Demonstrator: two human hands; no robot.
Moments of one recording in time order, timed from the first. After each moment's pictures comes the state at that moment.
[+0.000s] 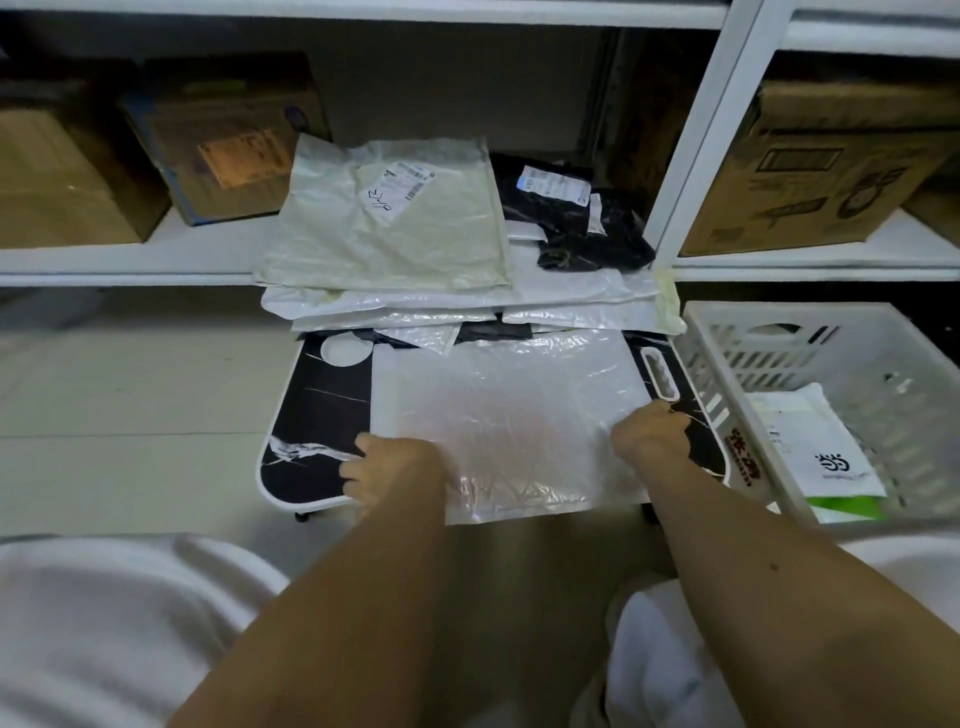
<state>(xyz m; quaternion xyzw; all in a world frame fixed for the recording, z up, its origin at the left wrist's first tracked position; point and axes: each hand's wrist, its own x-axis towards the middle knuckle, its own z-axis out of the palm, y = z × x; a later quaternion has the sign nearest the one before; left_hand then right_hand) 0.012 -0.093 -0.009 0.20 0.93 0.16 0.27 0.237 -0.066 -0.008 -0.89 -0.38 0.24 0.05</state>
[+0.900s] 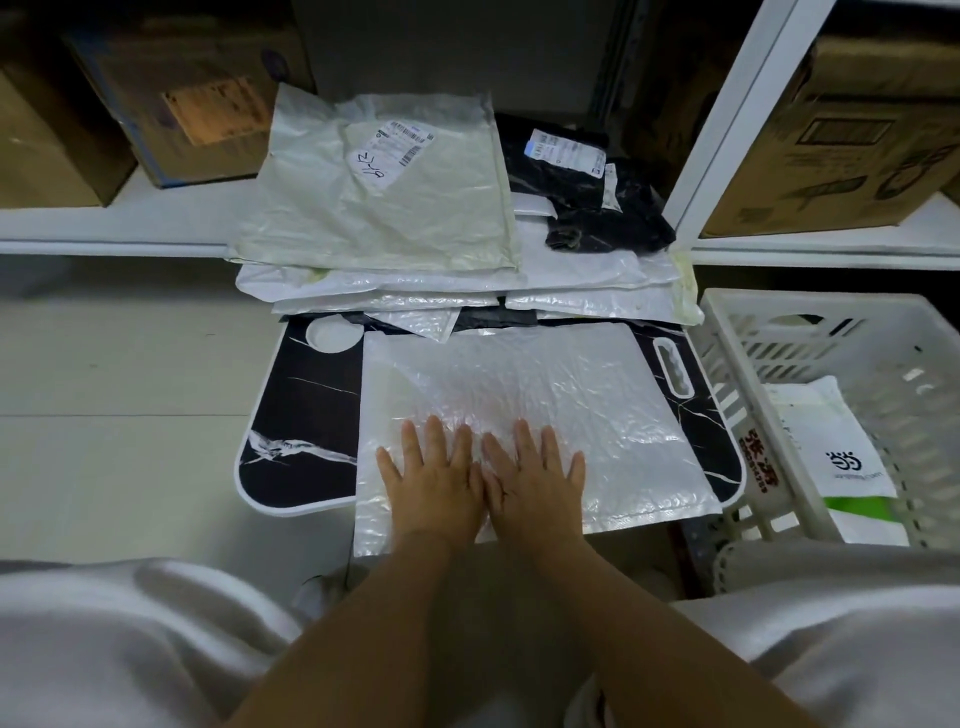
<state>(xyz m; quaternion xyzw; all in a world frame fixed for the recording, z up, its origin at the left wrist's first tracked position) 0.020 -0.112 -0.066 0.70 0.71 -0.04 0.10 0.140 -0.112 -0.097 -0.69 -0.73 0.06 -0.01</state>
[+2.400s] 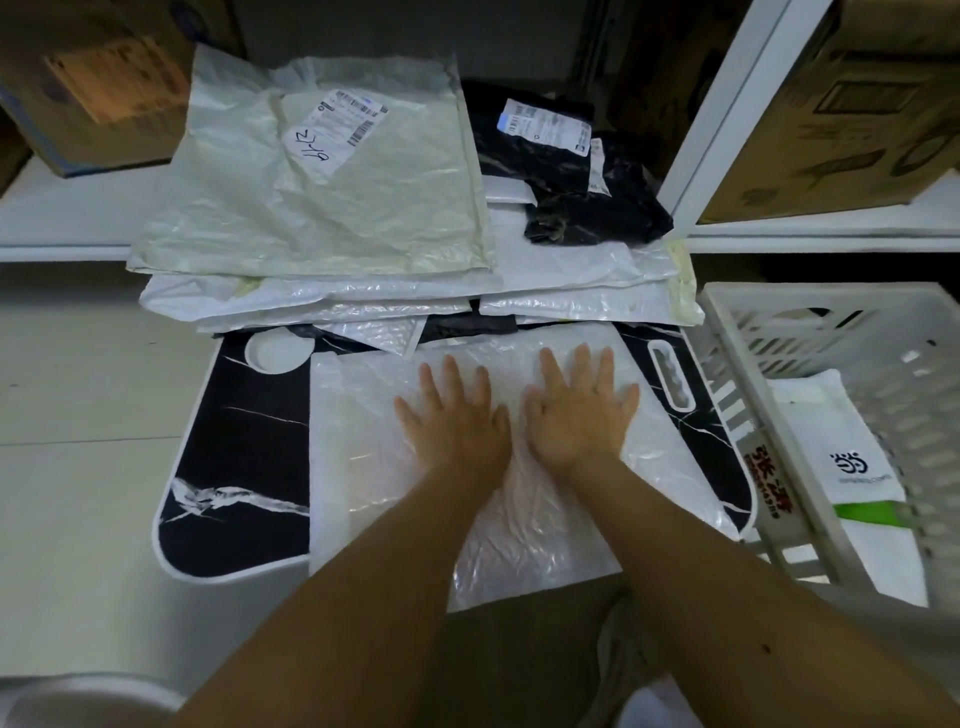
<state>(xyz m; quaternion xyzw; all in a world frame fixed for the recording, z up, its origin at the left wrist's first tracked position) 0.075 -0.005 -0.068 0.70 0.71 -0.01 0.14 0.201 0.000 -0.064 -0.76 -0.64 0.07 -0.02</state>
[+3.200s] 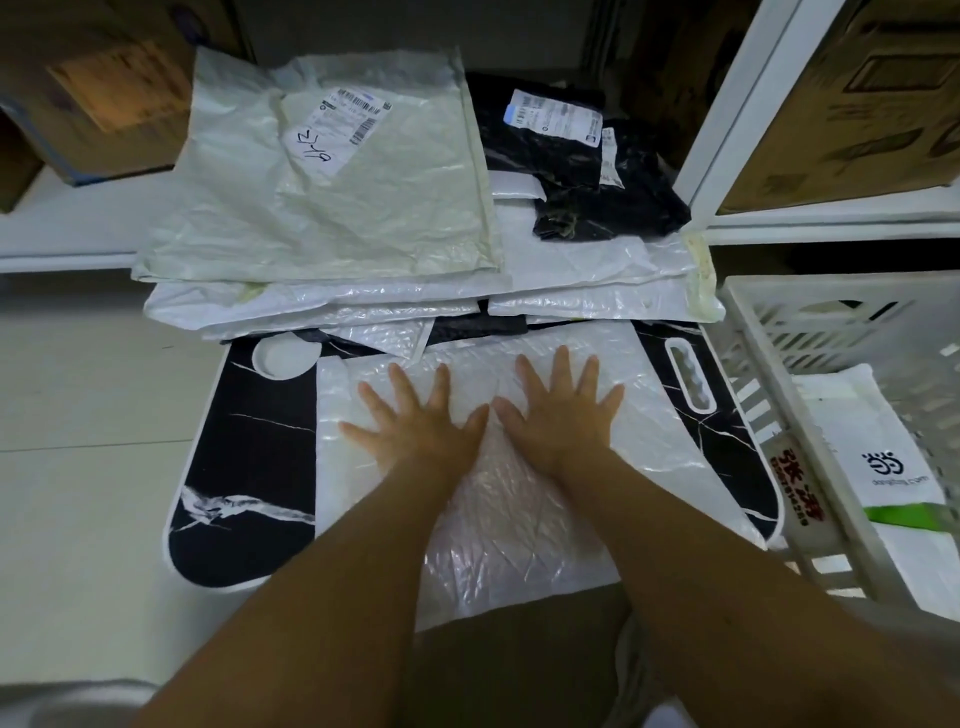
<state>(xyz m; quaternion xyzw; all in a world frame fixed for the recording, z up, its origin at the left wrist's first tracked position) 0.035 0.011 -0.070 0.63 0.76 -0.10 0.14 0.187 0.019 -0.083 -0.73 -0.67 0.13 -0.05</state>
